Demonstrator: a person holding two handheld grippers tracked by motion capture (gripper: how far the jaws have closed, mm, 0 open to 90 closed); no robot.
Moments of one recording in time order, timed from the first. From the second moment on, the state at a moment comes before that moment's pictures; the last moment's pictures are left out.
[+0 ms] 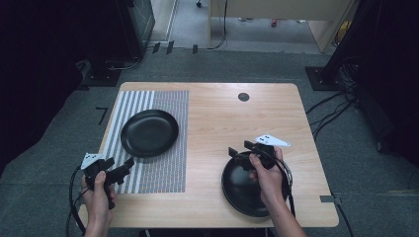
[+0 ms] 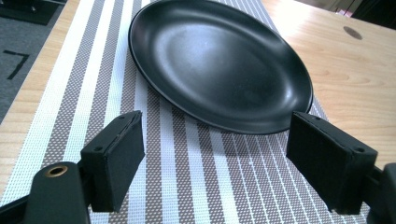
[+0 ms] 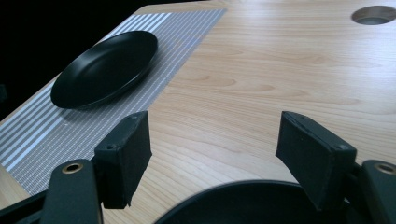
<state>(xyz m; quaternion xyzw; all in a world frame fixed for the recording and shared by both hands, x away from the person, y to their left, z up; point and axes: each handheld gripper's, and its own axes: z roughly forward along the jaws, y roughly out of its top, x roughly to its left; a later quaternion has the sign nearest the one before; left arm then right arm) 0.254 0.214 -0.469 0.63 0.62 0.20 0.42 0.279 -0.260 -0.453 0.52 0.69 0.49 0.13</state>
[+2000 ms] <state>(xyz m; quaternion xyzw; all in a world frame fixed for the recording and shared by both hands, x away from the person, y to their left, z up) 0.234 0.230 -0.504 0.67 0.64 0.22 0.32 0.214 -0.430 -0.505 0.64 0.63 0.37 0.23</state>
